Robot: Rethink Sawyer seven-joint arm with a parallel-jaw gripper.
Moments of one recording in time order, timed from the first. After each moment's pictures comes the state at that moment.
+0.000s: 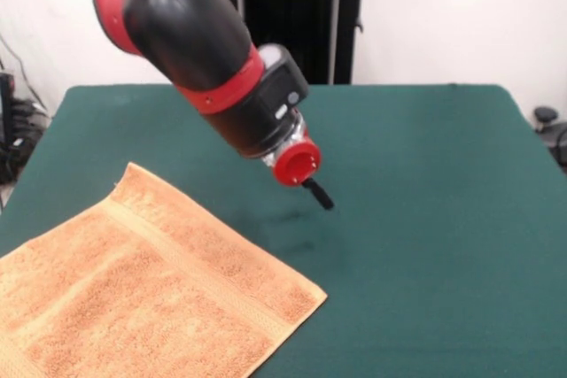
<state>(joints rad) -0.43 -0.39 0.11 1.69 0.59 0.67 1.98</state>
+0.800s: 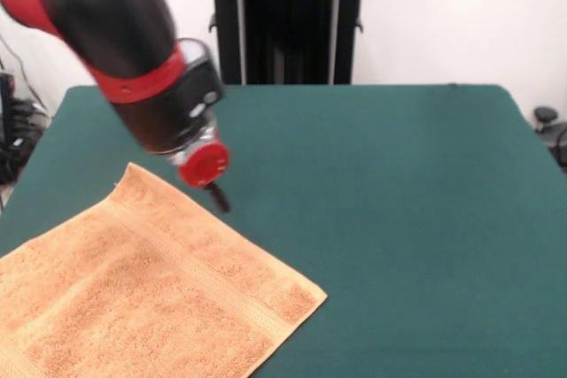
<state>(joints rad) -0.39 -0.33 -0.10 1.40 0.35 0.79 2.00</state>
